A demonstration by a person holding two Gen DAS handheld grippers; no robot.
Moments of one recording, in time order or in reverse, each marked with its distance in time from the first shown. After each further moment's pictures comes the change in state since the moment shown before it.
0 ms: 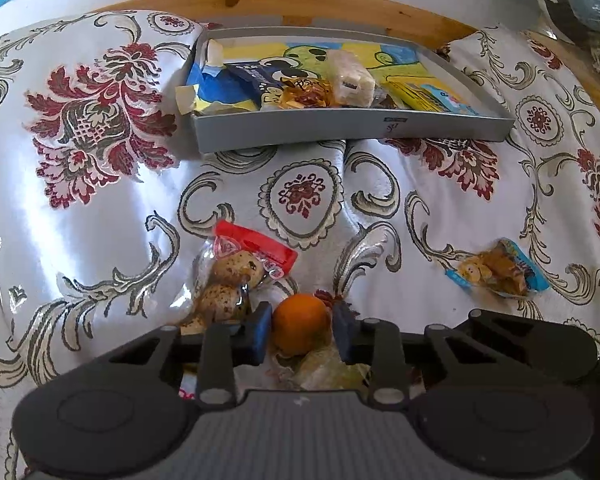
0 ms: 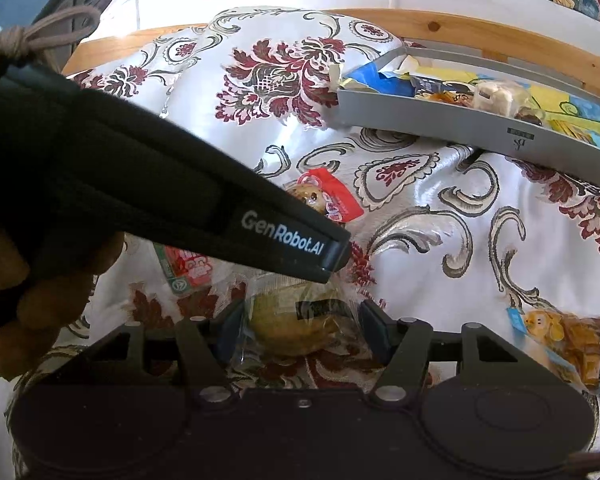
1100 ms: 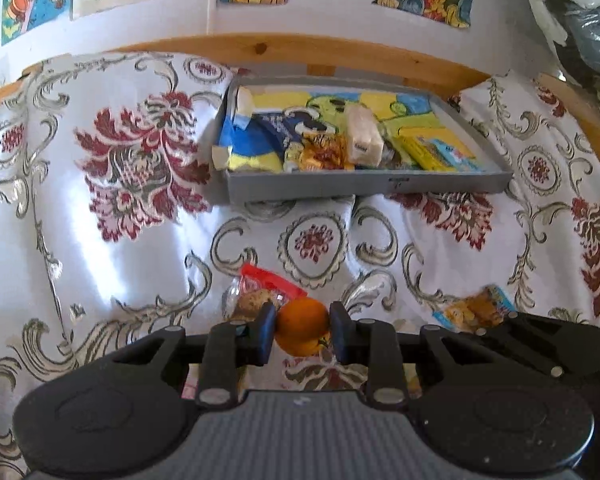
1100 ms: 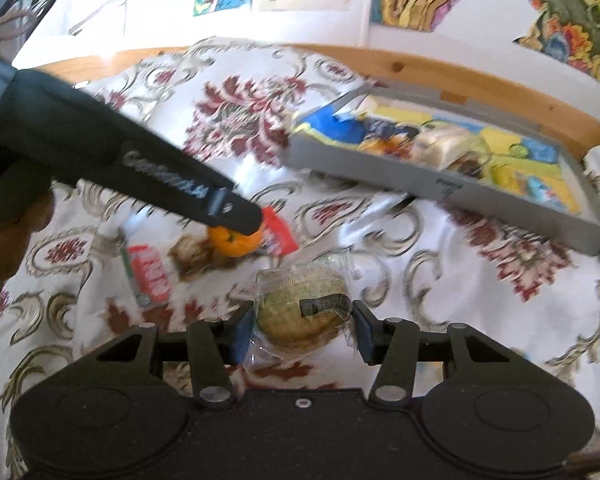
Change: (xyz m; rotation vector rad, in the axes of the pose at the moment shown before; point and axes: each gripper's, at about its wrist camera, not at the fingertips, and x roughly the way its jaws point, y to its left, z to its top) left arm -0.048 -0.006 0.015 -0.054 -0.098 0.059; right arm -0.048 -0.022 0.016 -0.047 -0.066 -0.120
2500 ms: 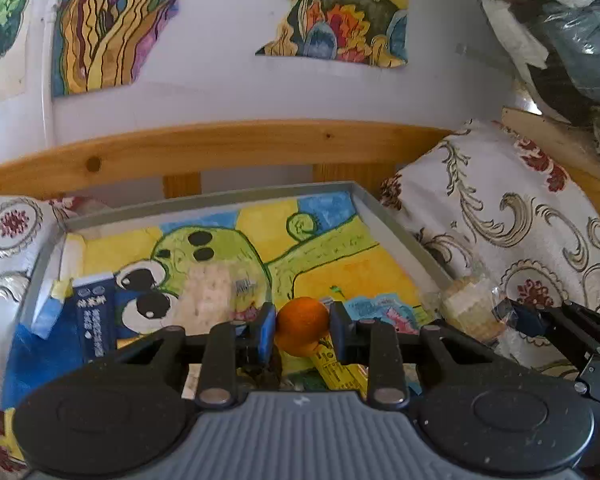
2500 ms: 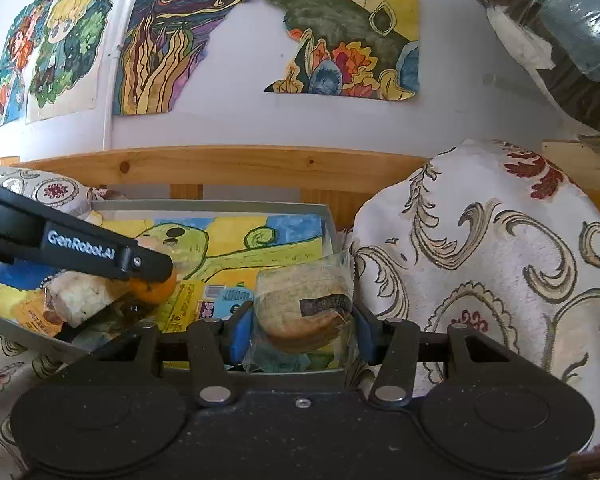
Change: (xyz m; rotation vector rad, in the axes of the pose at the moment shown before) left arm 0.143 -0.117 0.143 0.130 -0.174 -0.114; right arm 0.043 -0.220 0.042 0.215 -0.262 -0.426
